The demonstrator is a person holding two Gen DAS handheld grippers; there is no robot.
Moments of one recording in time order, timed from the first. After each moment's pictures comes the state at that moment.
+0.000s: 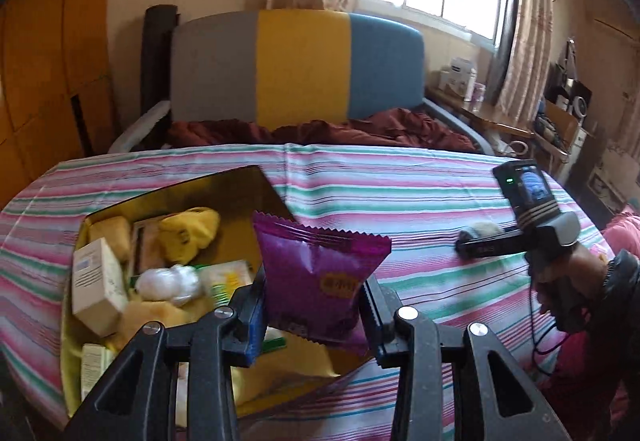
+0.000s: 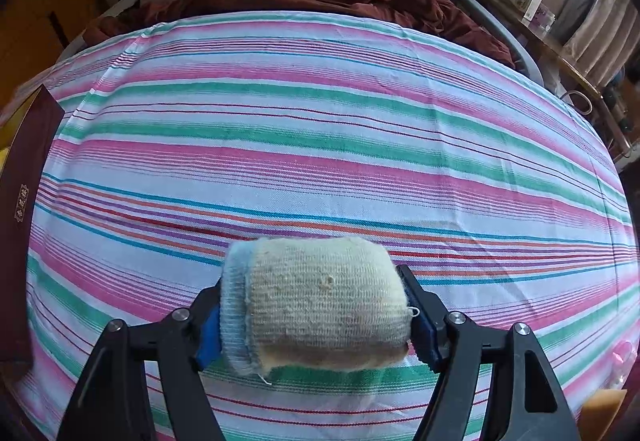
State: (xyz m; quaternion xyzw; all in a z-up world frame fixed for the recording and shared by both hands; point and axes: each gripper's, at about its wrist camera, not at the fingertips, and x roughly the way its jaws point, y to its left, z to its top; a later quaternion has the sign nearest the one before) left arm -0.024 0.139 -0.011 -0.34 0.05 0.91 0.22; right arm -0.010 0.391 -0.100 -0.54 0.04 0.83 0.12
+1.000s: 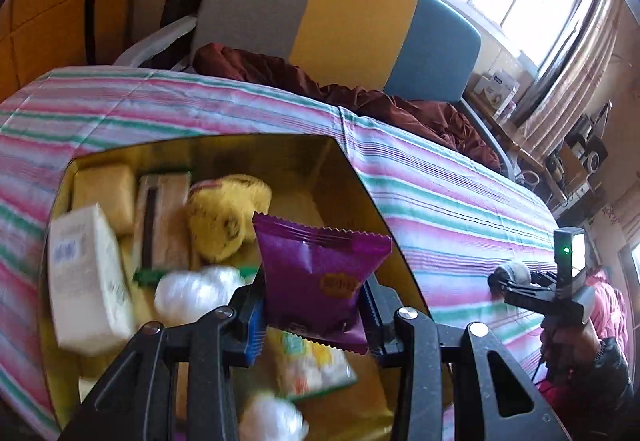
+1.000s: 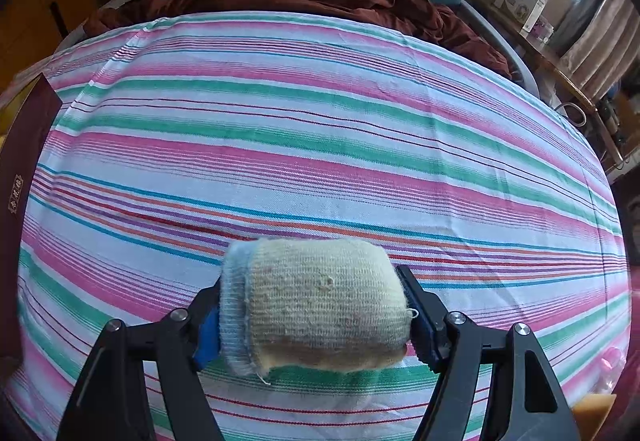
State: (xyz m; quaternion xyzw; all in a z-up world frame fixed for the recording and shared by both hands) left arm -0.148 0.083 -0.041 -0.46 -0.06 0.86 0.22; right arm -0.010 0.386 -0.098 -0.54 0.01 0.83 0.13
